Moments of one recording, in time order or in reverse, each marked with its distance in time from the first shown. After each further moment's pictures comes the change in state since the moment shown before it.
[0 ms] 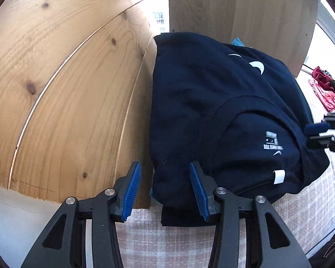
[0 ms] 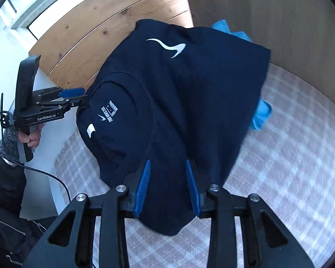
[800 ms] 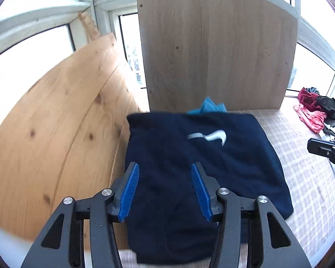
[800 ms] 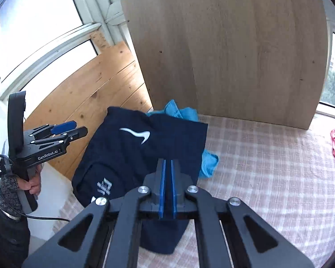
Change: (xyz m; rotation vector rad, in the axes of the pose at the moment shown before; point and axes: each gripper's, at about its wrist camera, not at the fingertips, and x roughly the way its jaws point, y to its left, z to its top) left arm -0.056 -0.054 0.090 0.057 -0.235 -0.017; right arm -0.061 -0.002 0.055 0.193 -0.292 -0.226
